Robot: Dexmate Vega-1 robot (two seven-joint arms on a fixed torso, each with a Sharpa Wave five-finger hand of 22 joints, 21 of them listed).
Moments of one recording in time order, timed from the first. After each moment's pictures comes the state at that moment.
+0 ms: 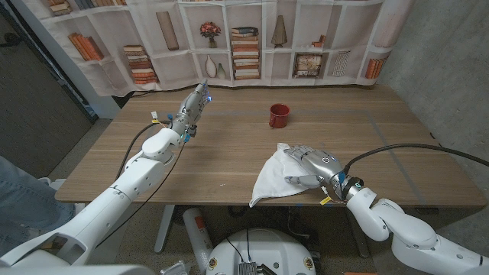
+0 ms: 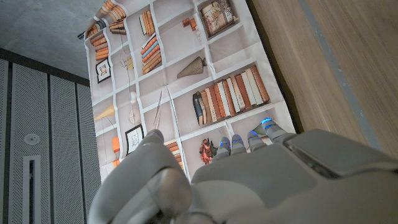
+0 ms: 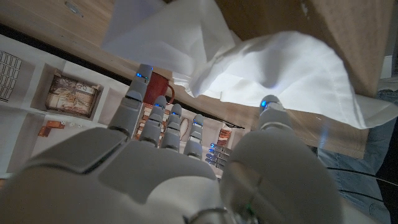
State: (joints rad) left arm 0.90 0.62 0.34 -1.57 -0.64 -0.18 0.02; left_hand 0.37 -0.03 0.23 0.09 0.26 -0.13 0.04 0.20 0.19 -0.14 0.01 0.20 0.19 -0.17 0.03 0.19 0.18 -0.17 -0.03 0.37 0.18; right arm -1.37 -1.02 -0.50 -2.13 -0.83 -0.26 -0.29; right_hand 0.49 -0.14 0.25 -0.14 0.36 0.23 -0.14 0.21 0.20 0.23 0.02 0.23 0.20 0.26 0.07 0.19 0.18 0.54 0.22 0.31 0.17
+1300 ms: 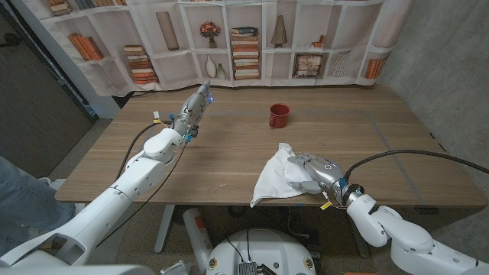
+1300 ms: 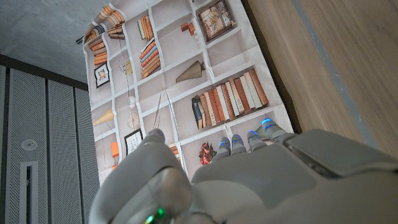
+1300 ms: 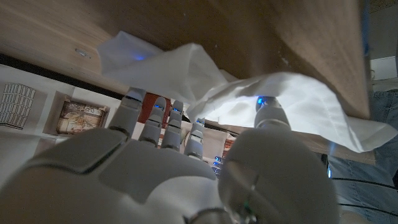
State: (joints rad) left arm 0.90 0.62 0.35 -1.59 -0.63 -0.16 0.03; left_hand 0.38 -0.02 0.22 0.08 0.25 -0.13 0.04 0.20 0.19 -0.14 0.01 0.20 0.19 -0.17 0.04 0.19 0.18 -0.17 -0.03 0.36 0.18; right arm -1.36 -1.02 -0.54 -2.08 -0.77 -0.28 -0.31; right_hand 0.53 -0.12 0.25 -0.14 0.37 0.26 -0.15 0.21 0.20 0.30 0.01 0.25 0.20 0.26 0.04 0.19 0.18 0.58 0.20 0.28 0.17
